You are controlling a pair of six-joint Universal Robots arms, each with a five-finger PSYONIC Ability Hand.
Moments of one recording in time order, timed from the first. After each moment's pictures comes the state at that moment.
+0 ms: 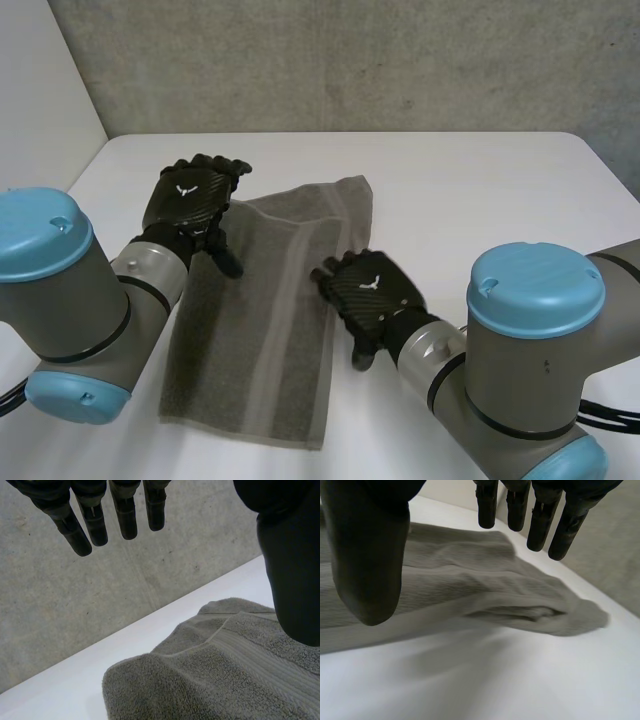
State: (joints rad) left arm 4.24 -1.88 -1.65 3.48 -1.58 3.27; right arm 2.28 -1.17 1.61 -0.10 1.45 2.87; left_hand 0.29 0.27 0.26 0.29 0.24; right_hand 0.23 0.26 0.25 0.27 0.02
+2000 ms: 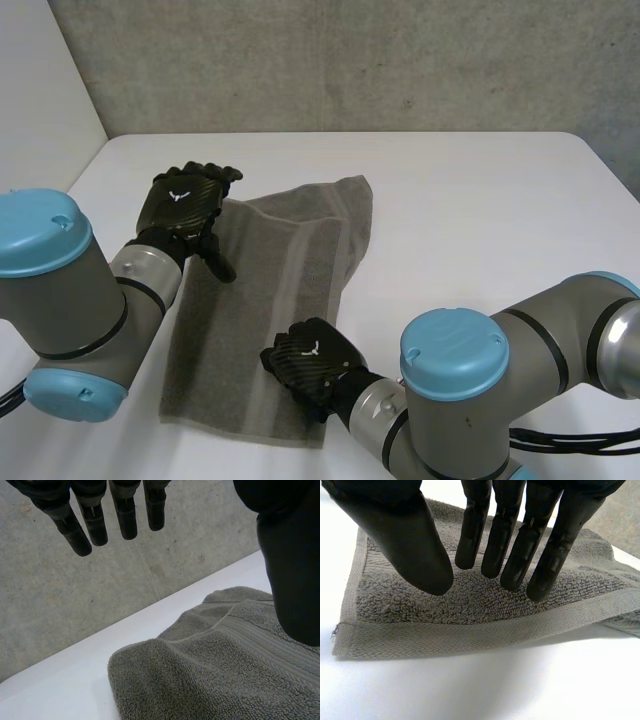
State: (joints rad) left arm 4.27 -1.90 -1.66 3.47 -1.59 3.27; right arm 2.39 -1.00 1.61 -0.20 1.33 2.89; left_hand 0.28 0.27 0.26 0.29 0.24; right_hand 0.94 0.94 0.94 0.94 0.76
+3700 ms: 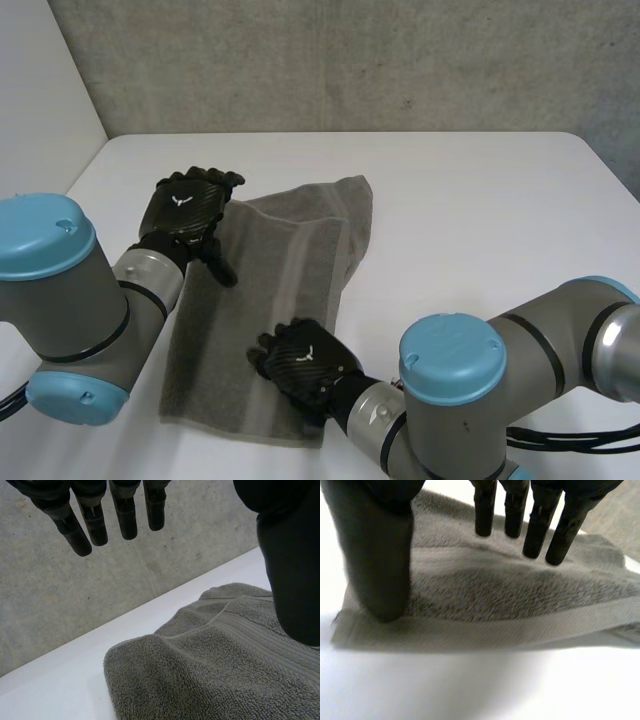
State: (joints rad) left arm 4.26 -1.91 -1.67 3.47 -1.59 3.27; right arm 2.39 -0.99 1.62 -0.23 1.29 2.84; left_hand 0.28 0.27 0.26 0.29 0.24; right_hand 0.31 0.31 0.31 0.31 0.11
